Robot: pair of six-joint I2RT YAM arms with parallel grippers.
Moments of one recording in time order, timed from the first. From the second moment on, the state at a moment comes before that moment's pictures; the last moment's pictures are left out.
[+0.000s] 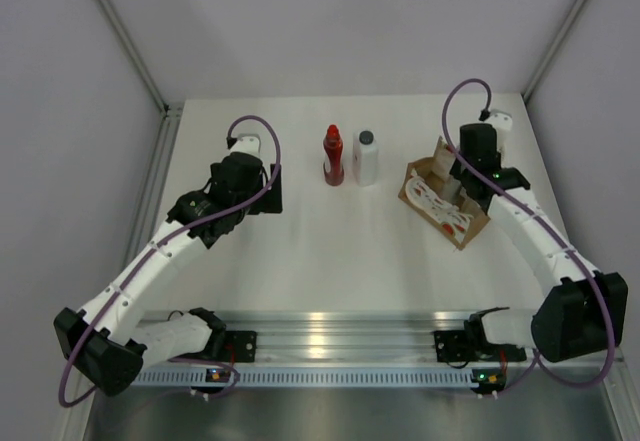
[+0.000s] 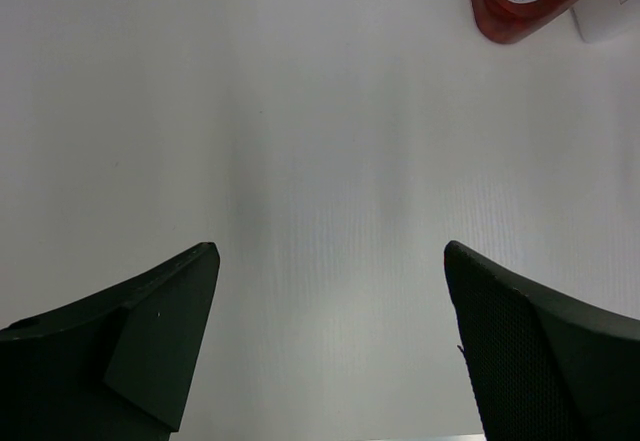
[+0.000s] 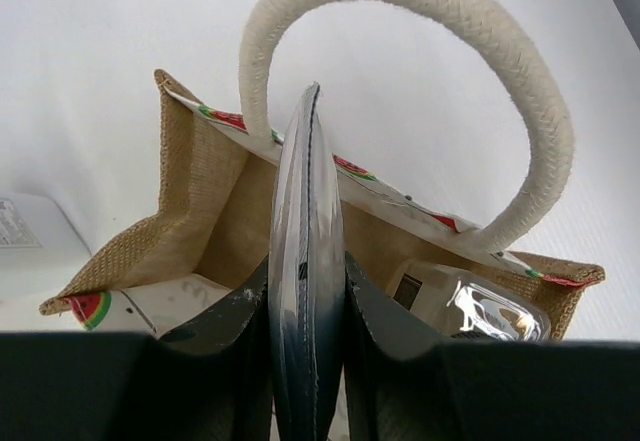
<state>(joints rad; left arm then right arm) -0.57 1.10 1.11 -0.73 -0.38 -0.36 0.23 1.29 1.06 -0.42 0.46 0.42</state>
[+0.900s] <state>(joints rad) -0.57 1.01 1.11 -0.73 -0.58 -0.40 0.75 1.45 1.56 -0.39 0.32 0.17</state>
